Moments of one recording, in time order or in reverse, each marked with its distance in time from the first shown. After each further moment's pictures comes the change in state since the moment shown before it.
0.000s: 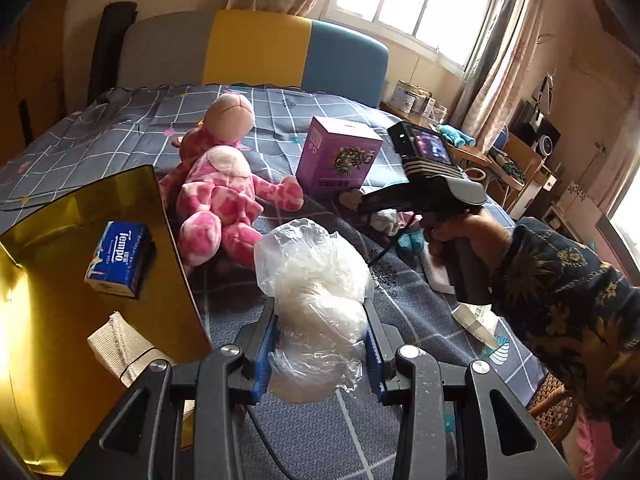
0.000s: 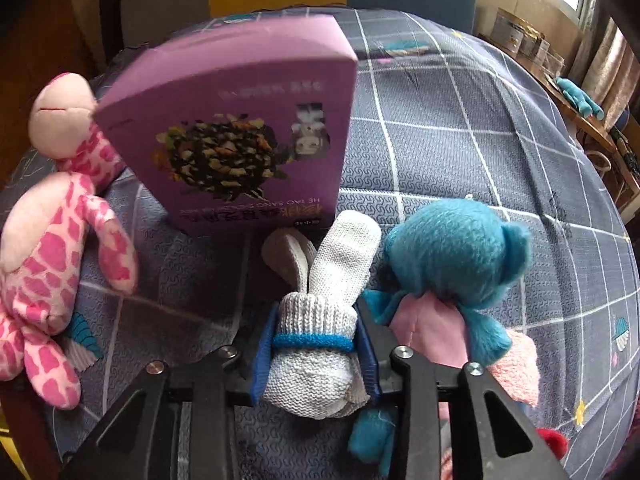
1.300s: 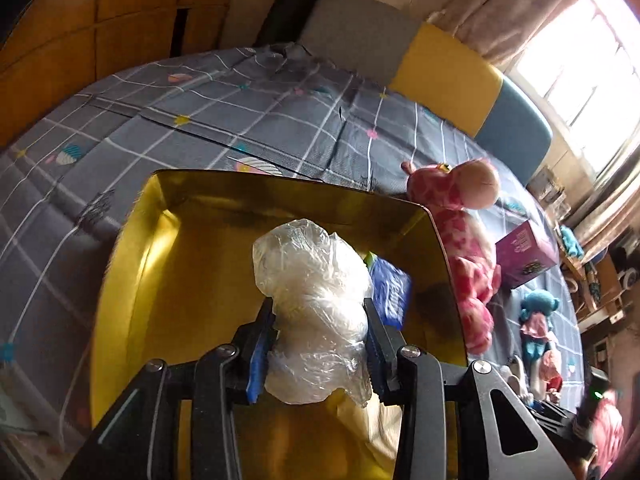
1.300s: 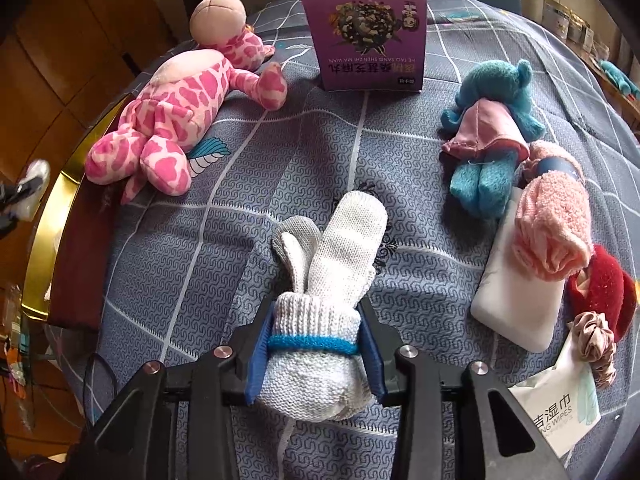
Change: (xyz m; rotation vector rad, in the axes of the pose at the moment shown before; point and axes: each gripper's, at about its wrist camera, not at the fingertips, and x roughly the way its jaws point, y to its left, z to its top) left arm -0.026 0.208 0.025 -0.444 0.016 0.284; right arm -0.057 0.028 -0.146 -0.099 0.040 0.245
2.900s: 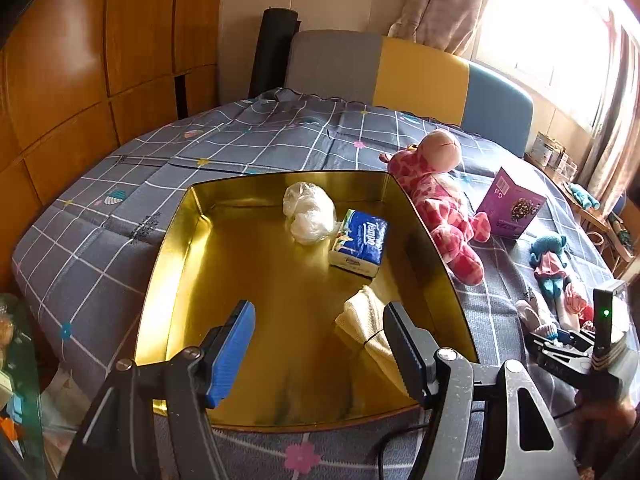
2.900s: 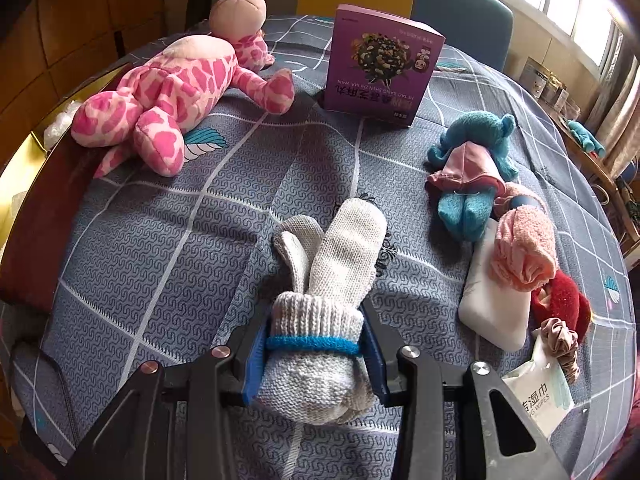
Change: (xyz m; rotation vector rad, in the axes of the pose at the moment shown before) left arm -0.077 -0.035 -0.099 0.180 -0.185 0.151; right arm 0.001 0.031 -0.014 -0.106 -0.097 -0.249
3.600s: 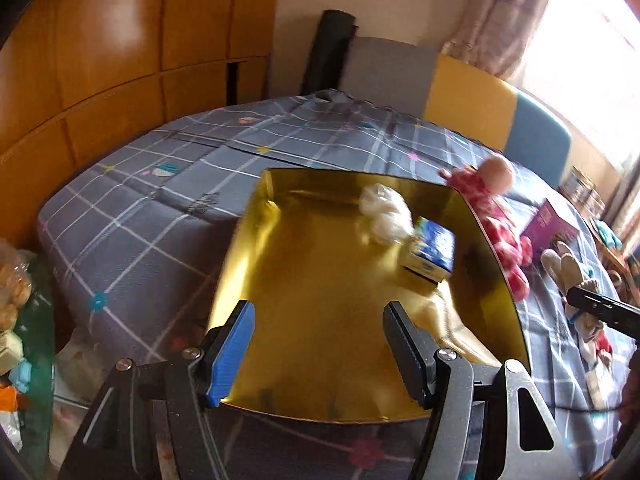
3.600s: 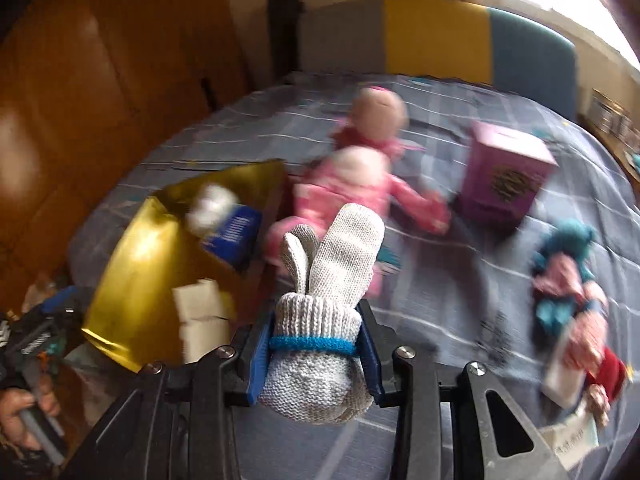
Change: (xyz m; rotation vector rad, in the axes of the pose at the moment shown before) left arm -0.007 0.070 -0.011 -0.151 -0.025 0.088; right arm -0.083 0.087 0.075 -0.056 -0.141 0.378
